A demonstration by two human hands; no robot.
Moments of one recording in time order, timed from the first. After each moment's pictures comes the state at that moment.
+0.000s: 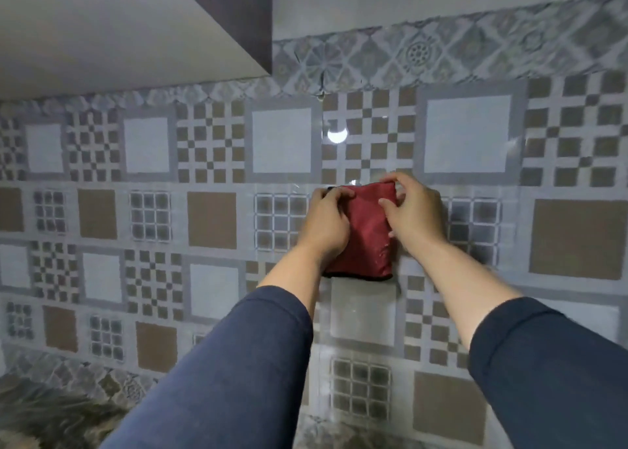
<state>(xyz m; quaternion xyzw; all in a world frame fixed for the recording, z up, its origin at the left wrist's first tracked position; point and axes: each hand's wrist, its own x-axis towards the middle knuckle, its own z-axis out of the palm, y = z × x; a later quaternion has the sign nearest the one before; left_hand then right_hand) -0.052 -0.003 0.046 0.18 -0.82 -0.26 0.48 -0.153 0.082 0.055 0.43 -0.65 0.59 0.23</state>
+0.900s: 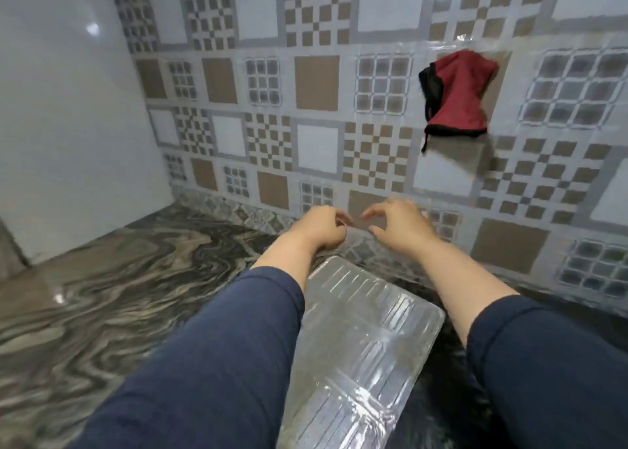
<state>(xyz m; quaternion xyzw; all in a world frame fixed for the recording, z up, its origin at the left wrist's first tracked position) 0.159 0.037 -0.118 0.39 -0.87 -0.24 0.16 0.015 0.113 -0.123 0.59 -0.78 0.21 0.01</state>
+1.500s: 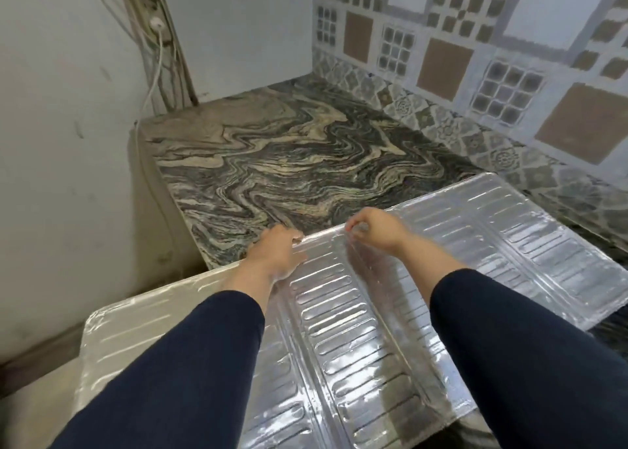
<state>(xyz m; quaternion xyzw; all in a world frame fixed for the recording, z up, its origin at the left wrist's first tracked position) 0.443 0.081 -0.333 0.68 -0.69 -0.25 0.04 0.236 0.041 -0.317 0.75 -0.60 0.09 -0.27</state>
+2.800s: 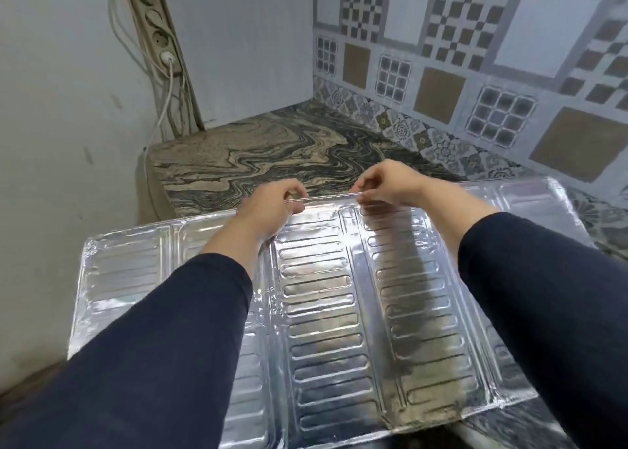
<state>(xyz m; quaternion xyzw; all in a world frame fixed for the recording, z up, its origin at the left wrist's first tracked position) 0.465 0.039 -0.250 0.63 -0.70 -0.22 0.25 0.231 -0.007 -0.222 0.79 -0.55 0.14 -0.25</state>
